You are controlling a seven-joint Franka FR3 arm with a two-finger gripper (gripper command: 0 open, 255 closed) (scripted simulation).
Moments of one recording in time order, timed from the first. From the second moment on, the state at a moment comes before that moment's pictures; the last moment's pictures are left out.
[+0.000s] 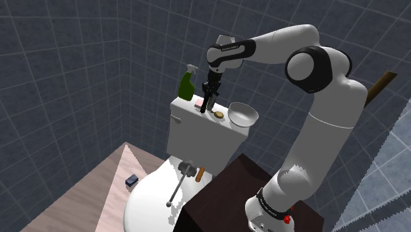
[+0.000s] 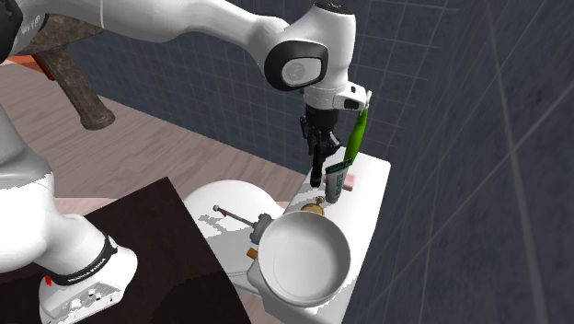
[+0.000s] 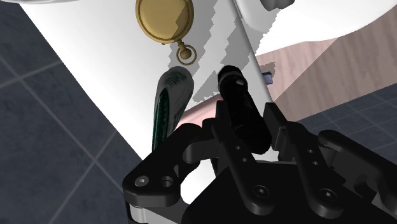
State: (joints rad) arm -0.10 0.22 -0.23 -1.87 0.05 2.09 -0.23
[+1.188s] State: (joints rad) arm -0.09 0.17 -0.23 -1.73 0.03 1.90 -0.23
